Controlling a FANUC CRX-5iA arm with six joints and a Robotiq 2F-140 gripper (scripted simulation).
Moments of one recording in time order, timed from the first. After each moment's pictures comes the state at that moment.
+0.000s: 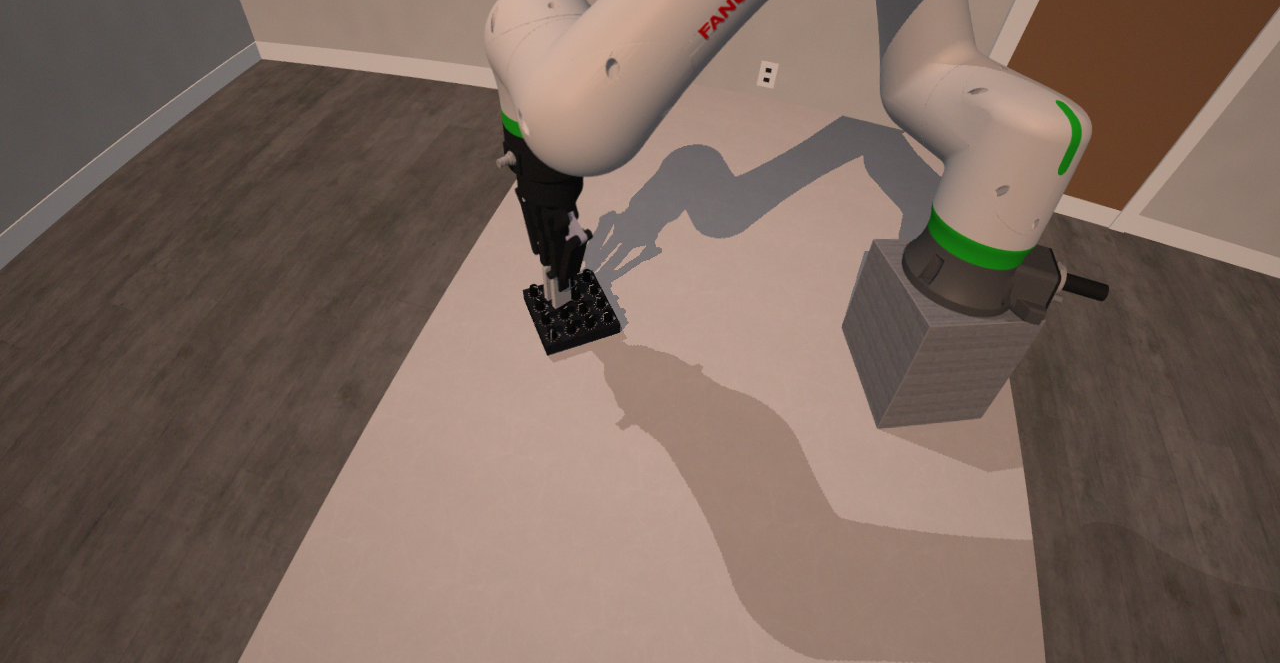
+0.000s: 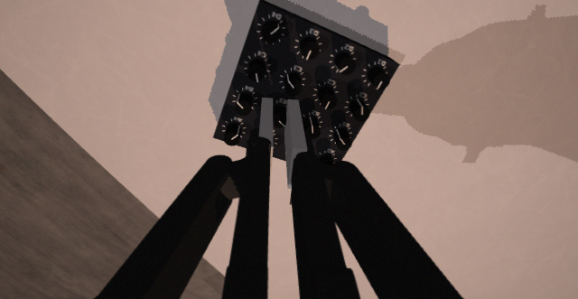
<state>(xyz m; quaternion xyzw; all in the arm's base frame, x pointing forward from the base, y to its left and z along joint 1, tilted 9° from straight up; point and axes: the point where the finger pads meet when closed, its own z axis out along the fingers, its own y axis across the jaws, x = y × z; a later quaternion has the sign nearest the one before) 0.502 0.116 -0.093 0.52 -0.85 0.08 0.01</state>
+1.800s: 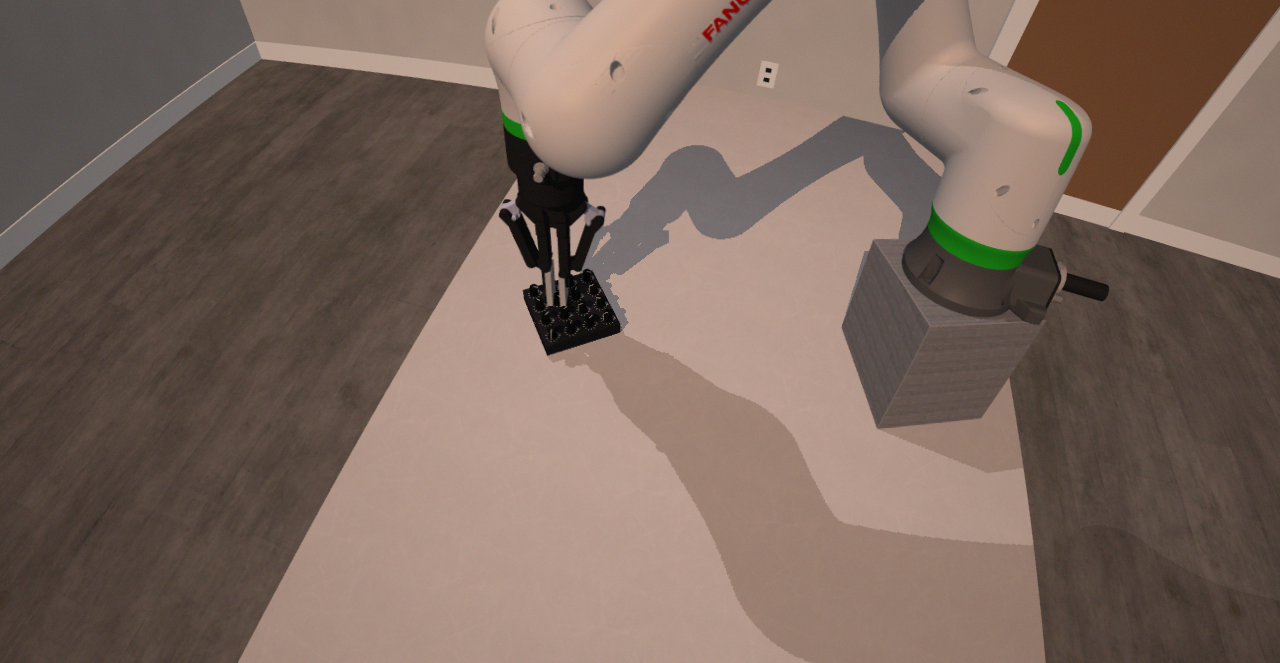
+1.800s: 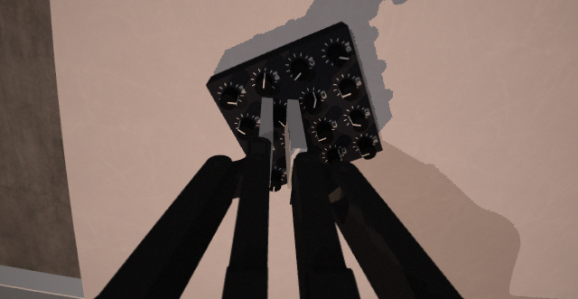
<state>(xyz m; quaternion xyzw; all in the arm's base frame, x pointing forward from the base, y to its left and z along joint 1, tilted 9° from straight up) 0.502 0.116 -0.093 0.81 -0.58 0.07 0.04</state>
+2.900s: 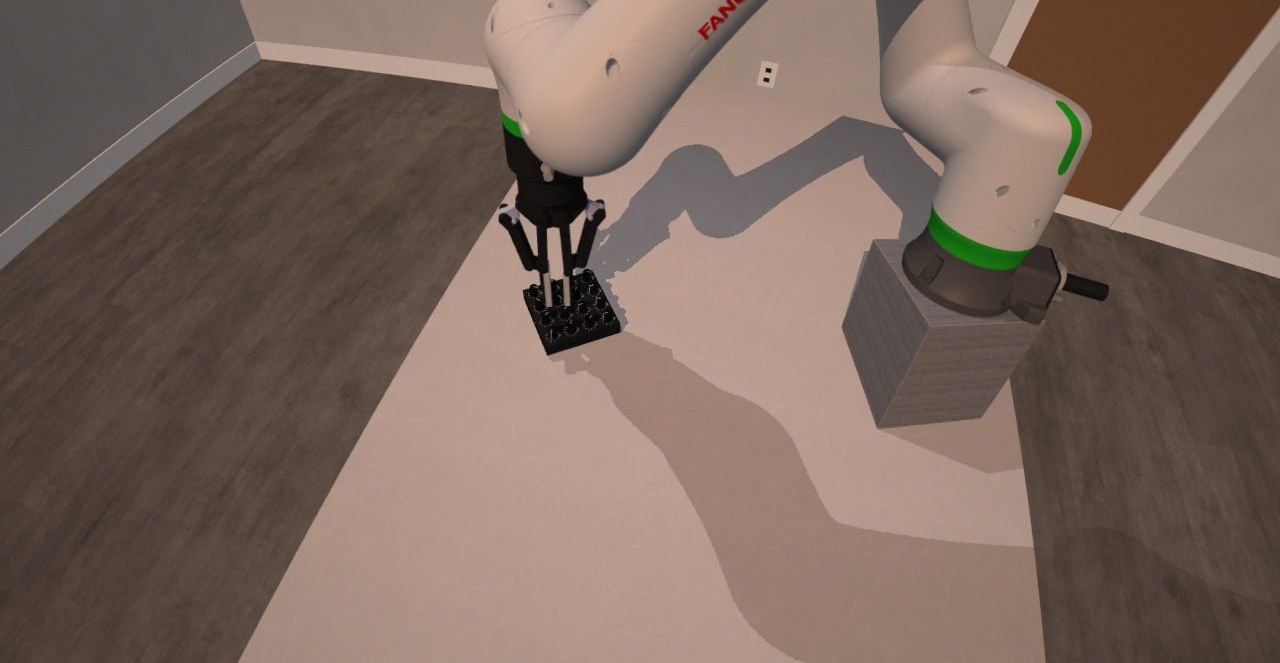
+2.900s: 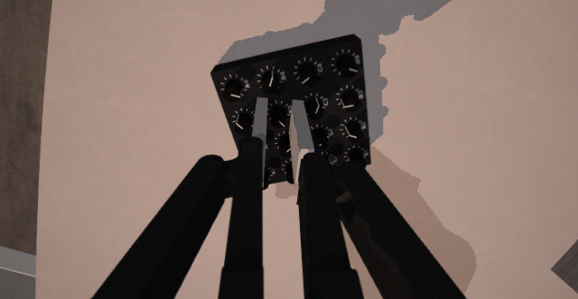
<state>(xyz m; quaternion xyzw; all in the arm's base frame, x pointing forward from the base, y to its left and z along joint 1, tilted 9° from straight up) 0.502 0.116 -0.093 0.86 -0.51 0.07 0.04</state>
